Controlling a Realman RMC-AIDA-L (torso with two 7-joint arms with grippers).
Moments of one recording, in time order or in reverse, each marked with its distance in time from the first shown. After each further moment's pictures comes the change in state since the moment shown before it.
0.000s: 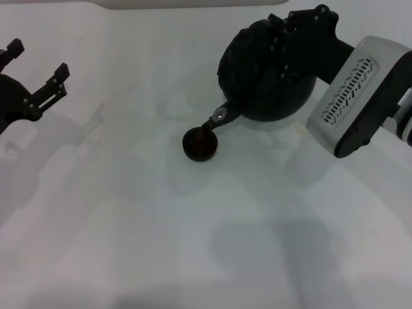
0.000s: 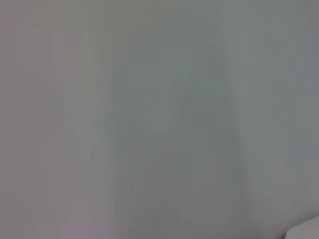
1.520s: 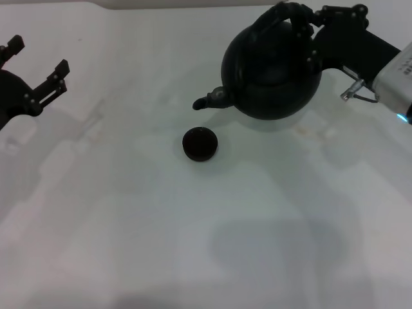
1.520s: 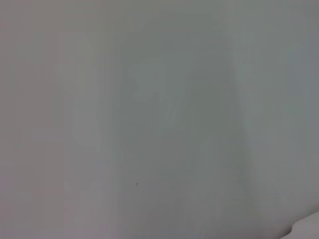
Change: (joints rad) left arm -0.018 0.004 0.000 -0.001 0.001 -0.033 0.007; right arm 0.005 -0.019 0.116 0.151 0.284 -0.228 0.150
